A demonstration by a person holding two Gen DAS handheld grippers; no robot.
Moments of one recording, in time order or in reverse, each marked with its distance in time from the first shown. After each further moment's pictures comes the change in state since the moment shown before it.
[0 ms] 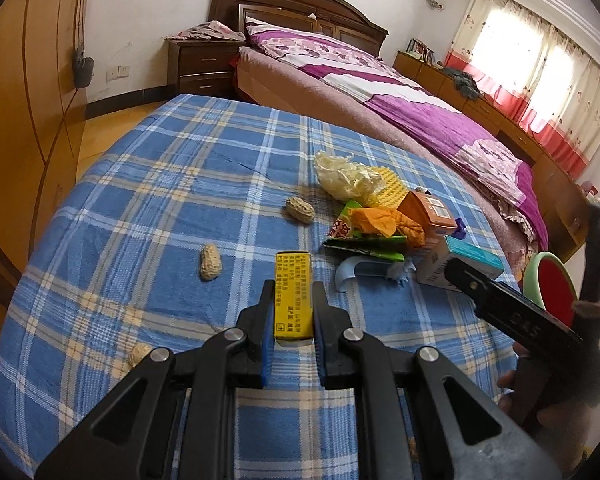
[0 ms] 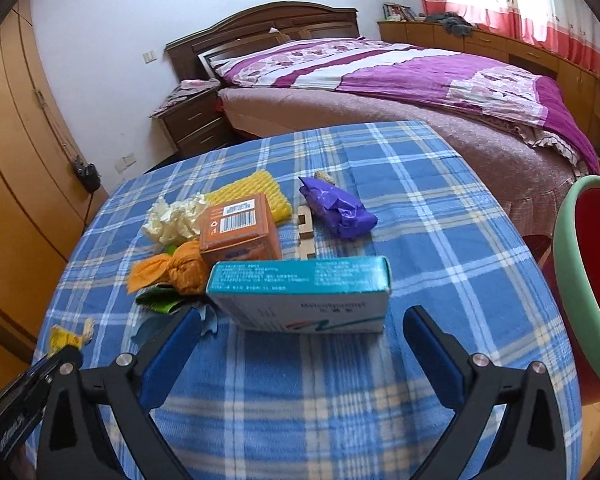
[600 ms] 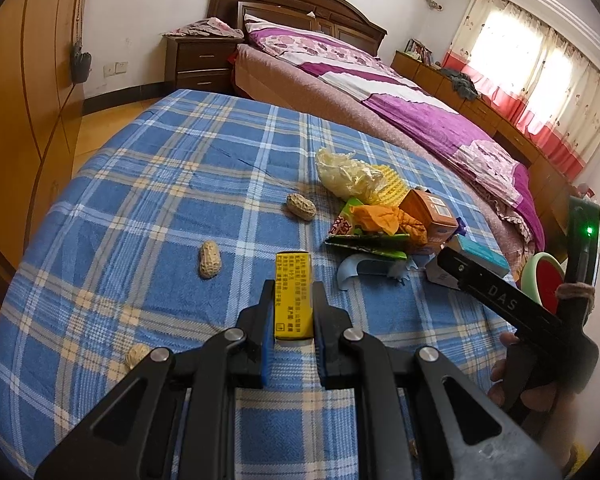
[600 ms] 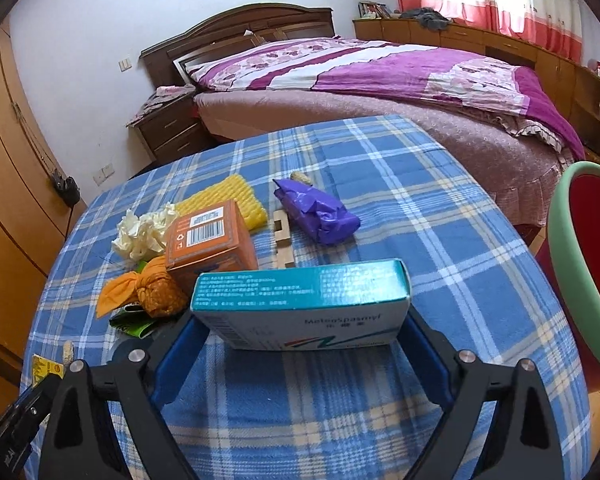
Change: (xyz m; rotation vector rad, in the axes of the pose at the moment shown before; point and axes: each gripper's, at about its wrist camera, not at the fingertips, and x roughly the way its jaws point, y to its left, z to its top) left arm 0.004 0.004 -0.001 -0.008 0.006 -0.020; right arm 0.012 -0.009 0.002 0.061 -0.010 -0.058
